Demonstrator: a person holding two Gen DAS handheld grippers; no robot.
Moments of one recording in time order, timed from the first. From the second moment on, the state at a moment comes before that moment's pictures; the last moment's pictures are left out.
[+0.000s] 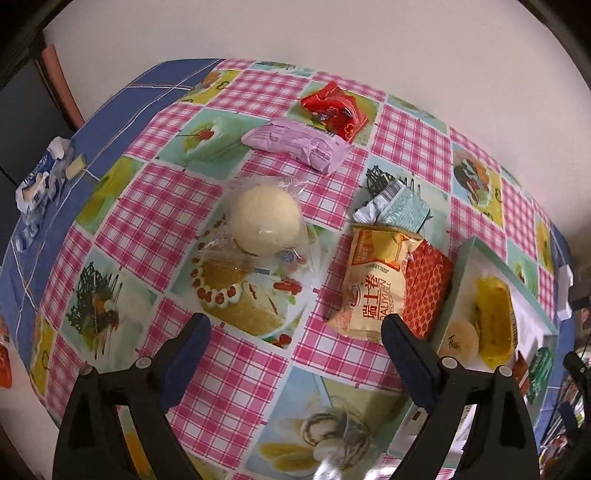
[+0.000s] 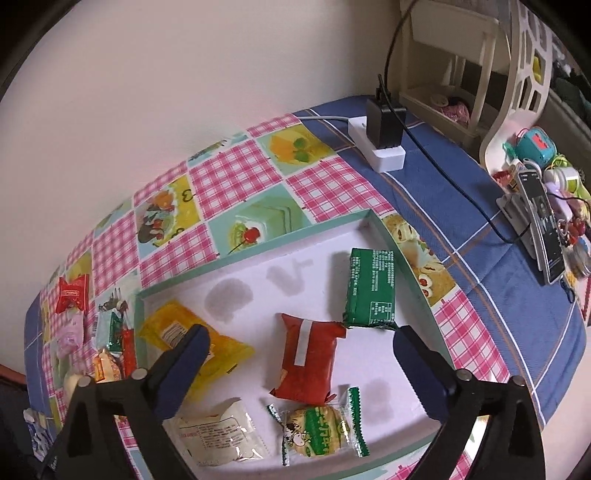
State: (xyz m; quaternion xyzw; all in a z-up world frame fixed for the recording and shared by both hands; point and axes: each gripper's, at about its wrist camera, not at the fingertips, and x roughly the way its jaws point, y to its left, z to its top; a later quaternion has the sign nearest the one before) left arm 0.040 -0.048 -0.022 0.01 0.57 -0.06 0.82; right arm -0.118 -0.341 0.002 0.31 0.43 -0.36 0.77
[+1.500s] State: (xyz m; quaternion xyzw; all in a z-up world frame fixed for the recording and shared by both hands) left arm 0.111 0.040 -0.031 -0.10 0.57 -0.03 0.81; right arm -0.004 -0.195 -0.014 0.24 0.47 -0.15 0.84
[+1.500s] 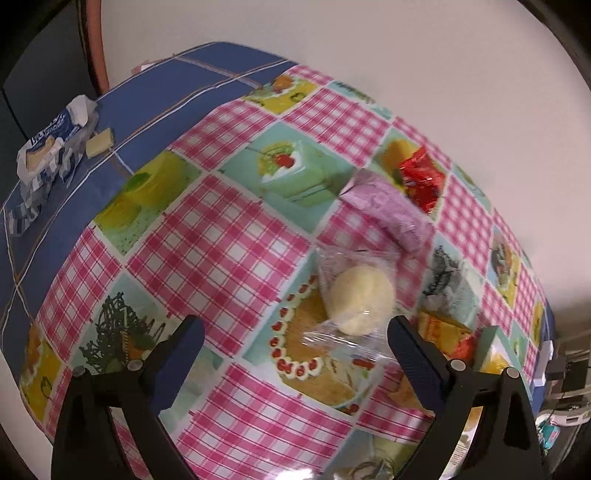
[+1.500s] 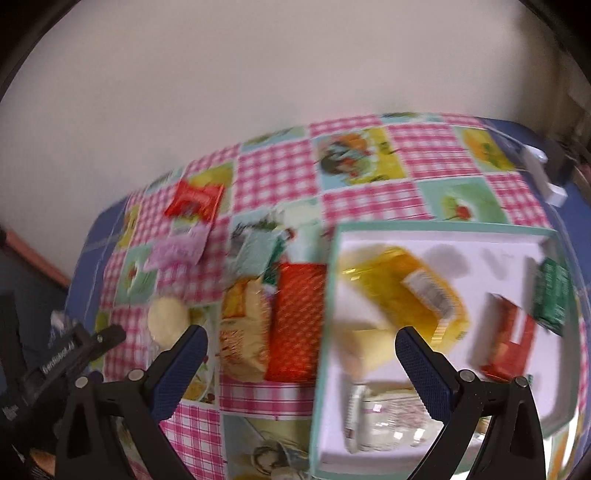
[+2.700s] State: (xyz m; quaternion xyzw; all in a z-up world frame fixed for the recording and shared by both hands) left arm 0.153 -0.004 -0.080 -0.10 0.61 -0.10 0.78; right arm 0.051 -0.143 -0.066 0.16 0.52 -0.09 0.83
